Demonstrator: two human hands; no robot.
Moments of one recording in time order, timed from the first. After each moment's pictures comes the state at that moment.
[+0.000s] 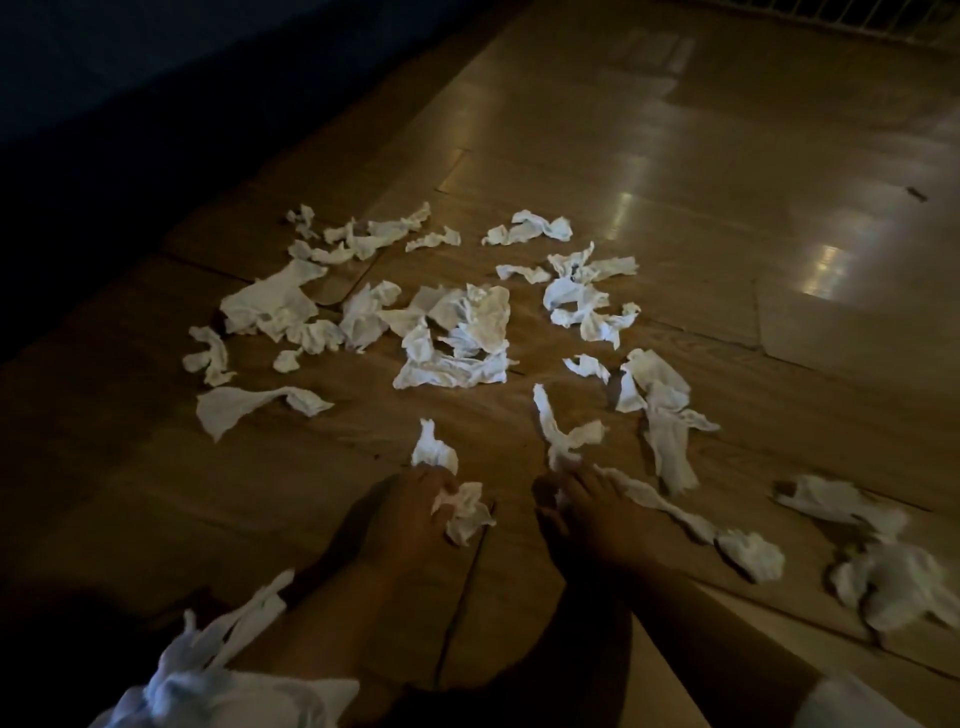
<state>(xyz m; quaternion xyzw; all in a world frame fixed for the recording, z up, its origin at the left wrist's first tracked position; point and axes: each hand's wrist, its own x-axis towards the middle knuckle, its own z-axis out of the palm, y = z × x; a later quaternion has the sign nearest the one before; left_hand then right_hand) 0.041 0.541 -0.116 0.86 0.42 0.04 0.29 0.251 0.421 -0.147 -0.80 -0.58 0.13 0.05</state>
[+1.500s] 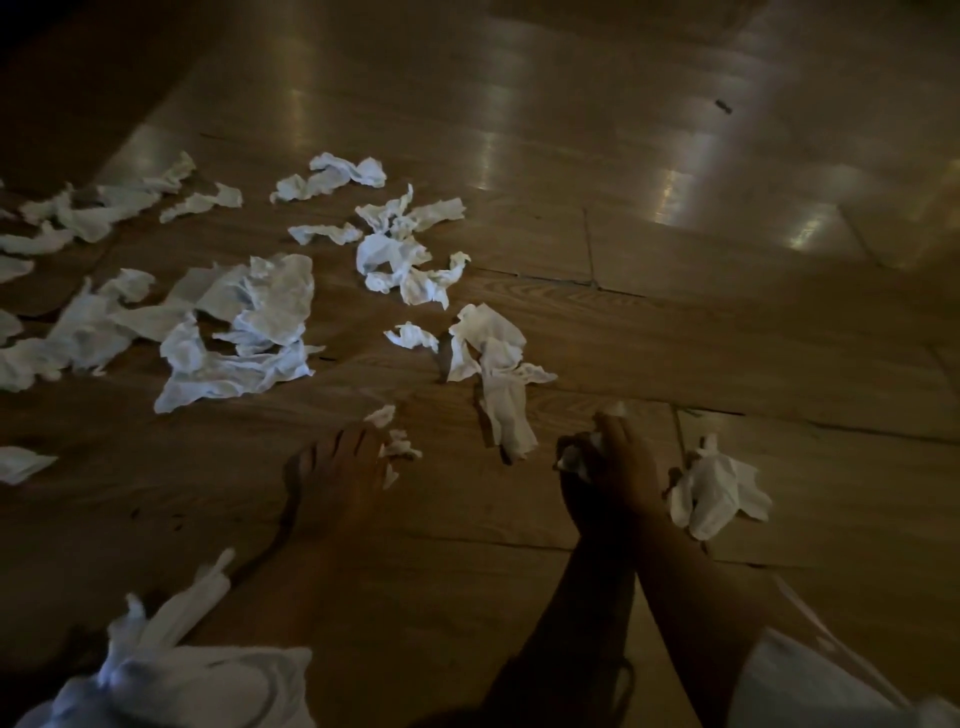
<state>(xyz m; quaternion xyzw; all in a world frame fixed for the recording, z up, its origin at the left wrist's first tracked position) 0.171 0.520 -0.141 0.92 0.36 -0.02 0.15 0.393 0.321 -0.140 -0.93 -0.33 0.07 0.16</state>
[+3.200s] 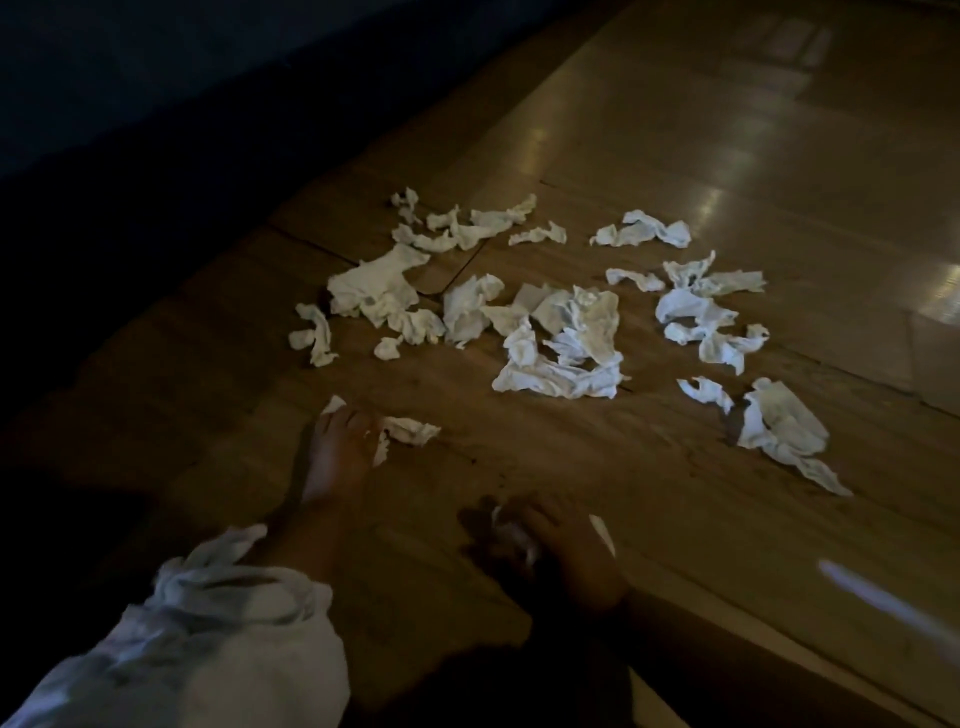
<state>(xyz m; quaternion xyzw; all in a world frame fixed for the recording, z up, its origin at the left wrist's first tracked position) -0.068 0.655 -0.130 0.73 0.63 0.11 0.23 0.132 0.486 -0.142 -0.66 -0.72 0.14 0.14</state>
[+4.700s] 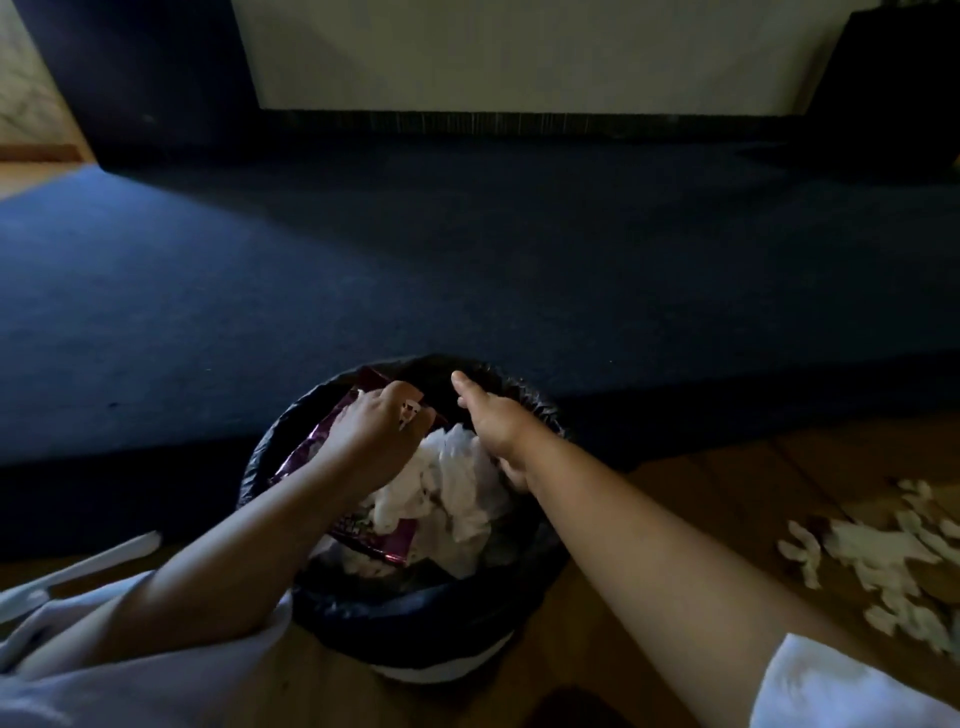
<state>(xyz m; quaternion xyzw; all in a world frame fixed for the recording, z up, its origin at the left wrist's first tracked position) -0.539 0.504 0.157 0.50 0.83 0.24 0.12 -0.425 0.591 0.154 -0.45 -0.65 0.60 0.12</state>
